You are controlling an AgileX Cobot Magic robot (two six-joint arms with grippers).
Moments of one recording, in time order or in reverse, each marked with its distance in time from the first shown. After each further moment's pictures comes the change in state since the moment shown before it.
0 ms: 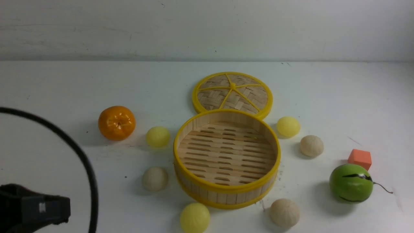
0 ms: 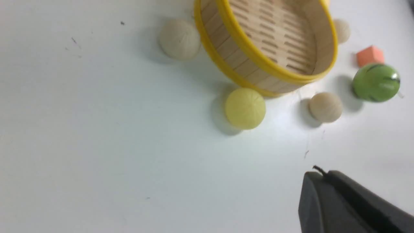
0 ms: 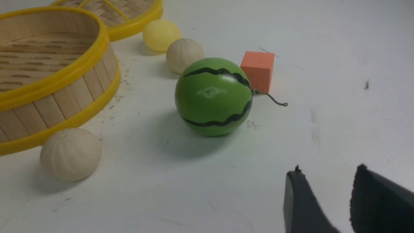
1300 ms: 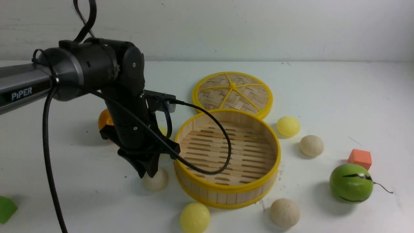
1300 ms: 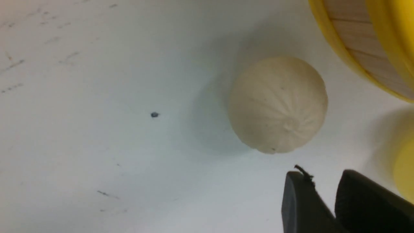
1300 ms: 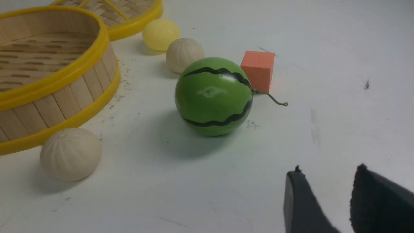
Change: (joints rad) right arm 0.000 0.000 0.000 0.000 0.000 0.000; left arm -0.290 1.178 -0.775 0.432 0.182 0.015
